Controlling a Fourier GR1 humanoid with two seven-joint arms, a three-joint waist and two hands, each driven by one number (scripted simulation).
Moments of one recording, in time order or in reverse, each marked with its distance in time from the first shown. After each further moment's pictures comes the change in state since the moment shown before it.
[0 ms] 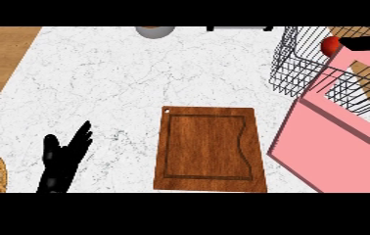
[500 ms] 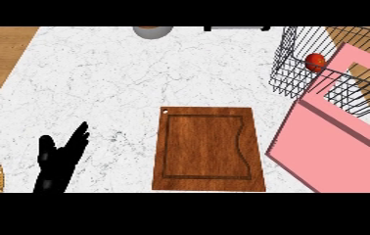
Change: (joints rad) left arm 0.017 0.001 0.014 -0.035 0.002 -0.008 0.030; right arm 0.080 -0.058 -0.089 -0.157 -0.120 -0.007 0.012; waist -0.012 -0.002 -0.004
